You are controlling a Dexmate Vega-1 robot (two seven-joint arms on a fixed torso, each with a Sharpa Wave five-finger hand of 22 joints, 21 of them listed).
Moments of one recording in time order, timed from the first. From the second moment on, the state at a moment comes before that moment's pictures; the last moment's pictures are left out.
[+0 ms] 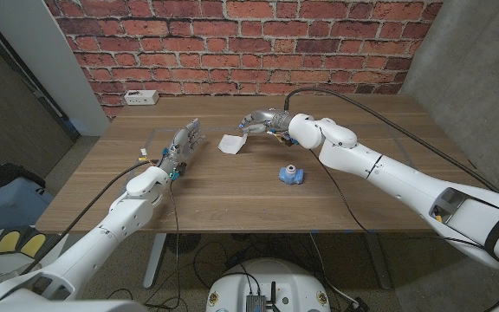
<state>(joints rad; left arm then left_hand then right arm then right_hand) 0.92 0.59 0.34 -1.35 -0.71 -0.26 -0.12 0.25 0.13 0.45 -0.09 0.18 -0.08 -0.02 0.18 0.17 -0.12 -0.01 0.21 0.18 -0.11 0.02 0.18 0.17 0.02 0.01 0.23 0.18 -0.40 -0.53 -0.94 -1.65 -0.52 -0.22 0.28 0.44 0.19 0.40 -0.08 0.19 0.40 -0.08 0.21 0.19 0.33 -0.01 0.22 0.20 0.20 -0.04 0.24 0.21 0.26 -0.01 0.22 0.18</state>
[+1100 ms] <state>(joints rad) 0.94 0.60 0.34 -1.38 -0.71 -0.26 -0.11 0.25 0.13 0.45 -0.09 0.18 -0.08 -0.02 0.18 0.17 -0.12 -0.01 0.20 0.18 -0.11 0.02 0.18 0.17 0.02 0.01 0.22 0.18 -0.37 -0.49 -0.99 -1.56 -0.52 -0.23 0.33 0.45 0.19 0.41 -0.07 0.19 0.42 -0.07 0.21 0.19 0.35 0.00 0.22 0.20 0.20 -0.04 0.24 0.21 0.27 -0.01 0.21 0.18</state>
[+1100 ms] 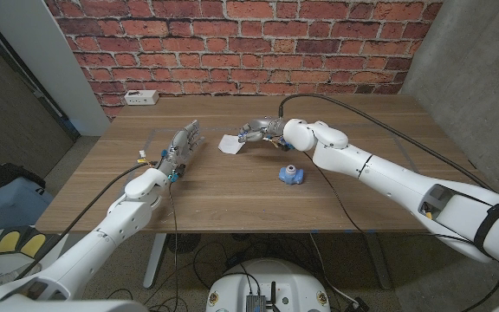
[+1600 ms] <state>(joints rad) 0.94 0.60 0.34 -1.38 -0.71 -0.26 -0.11 0.25 0.13 0.45 -0.09 0.18 -0.08 -0.02 0.18 0.17 -0.12 -0.01 0.20 0.18 -0.11 0.02 0.18 0.17 0.02 0.01 0.22 0.18 -0.35 -0.48 -1.03 -1.54 -0.53 -0.28 0.36 0.45 0.19 0.41 -0.07 0.19 0.43 -0.07 0.21 0.19 0.36 0.00 0.22 0.20 0.20 -0.04 0.24 0.21 0.27 -0.01 0.21 0.18</state>
